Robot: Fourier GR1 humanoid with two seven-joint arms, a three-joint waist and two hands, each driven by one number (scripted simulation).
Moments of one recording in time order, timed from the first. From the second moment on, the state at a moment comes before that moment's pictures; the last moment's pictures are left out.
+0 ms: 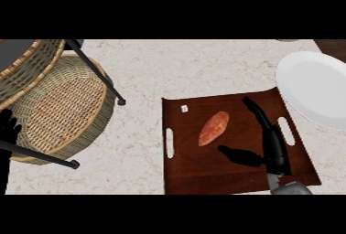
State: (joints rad) left arm 0.21 0.62 -0.10 -1.81 0.24 0.49 0.18; right arm -0.08 -0.27 0.33 -1.50 0.26 -0.47 -0.06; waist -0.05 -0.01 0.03
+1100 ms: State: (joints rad) left arm 0.16 0.58 -0.10 -1.79 0.19 0.45 0.22; right arm -0.31 -0.39 0.47 -1.53 0.34 0.00 0.64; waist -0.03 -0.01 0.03
